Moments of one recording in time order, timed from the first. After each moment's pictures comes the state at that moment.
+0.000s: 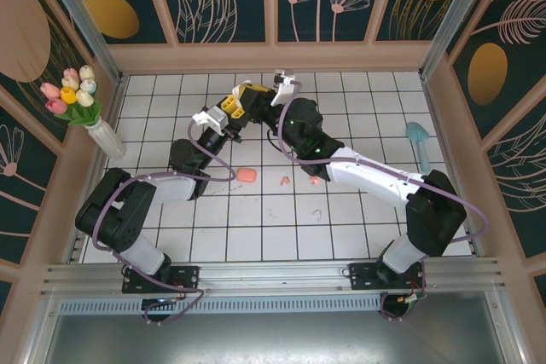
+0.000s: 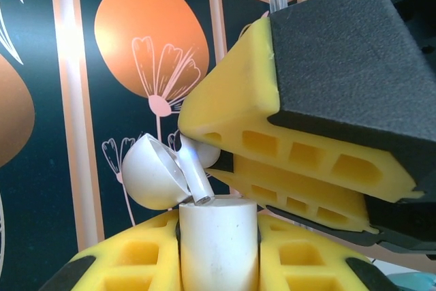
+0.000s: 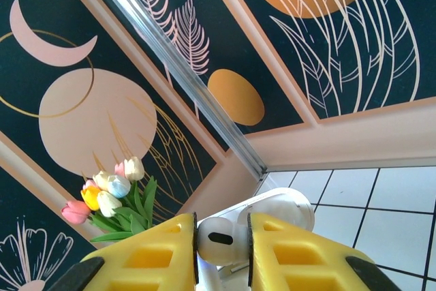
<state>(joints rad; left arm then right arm) -0.48 1.61 0.63 1.48 0.28 -0.04 0.86 1.56 1.16 0.51 0.10 0.62</state>
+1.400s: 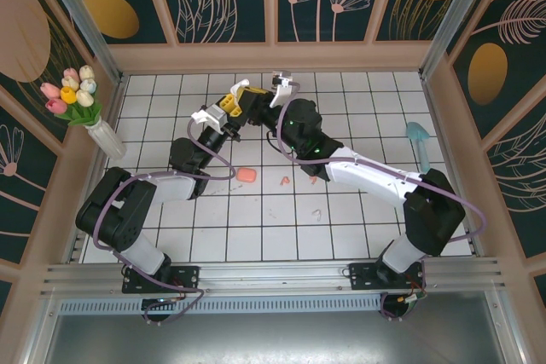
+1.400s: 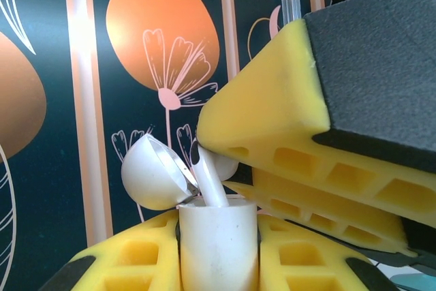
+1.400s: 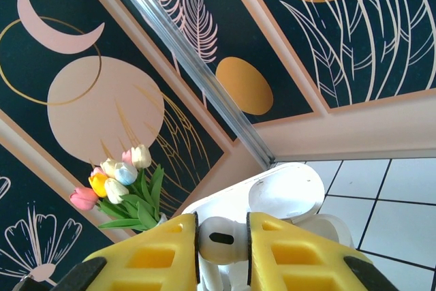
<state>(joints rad) -0.48 1.62 0.63 1.47 0.25 -0.05 0.86 1.58 1.16 0.51 0.05 0.62</state>
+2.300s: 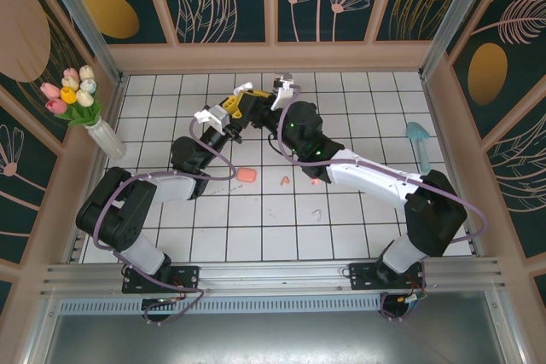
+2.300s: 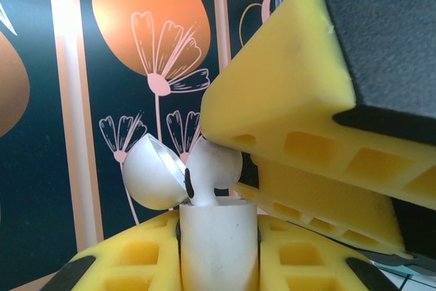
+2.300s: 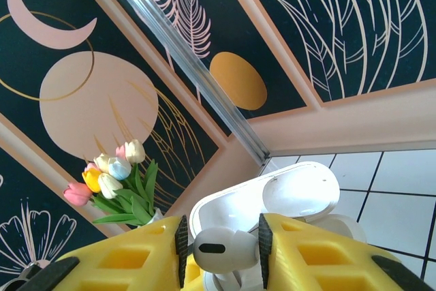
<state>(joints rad) -0.48 1.62 0.63 1.44 0.28 -0.06 0.86 1.56 1.13 0.51 0.06 0.63</state>
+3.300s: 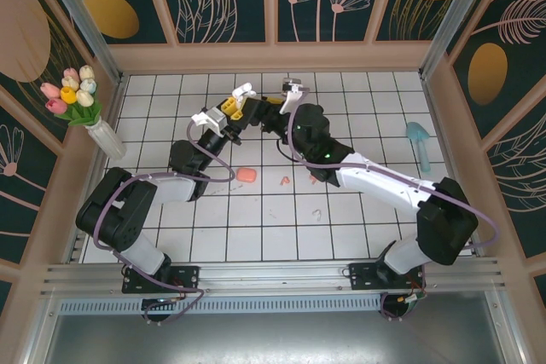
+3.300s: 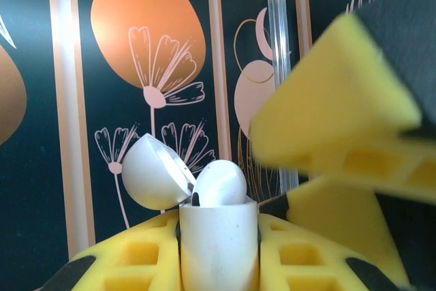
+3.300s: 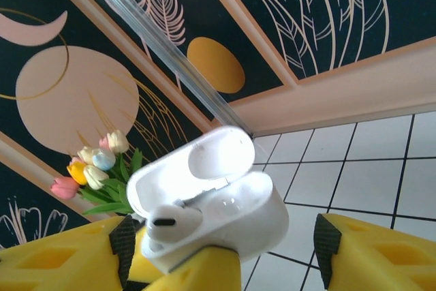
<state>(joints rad) -0.48 1.62 0.61 1.50 0.29 -0.08 0.83 1.47 1.08 0.40 0.08 0.69</state>
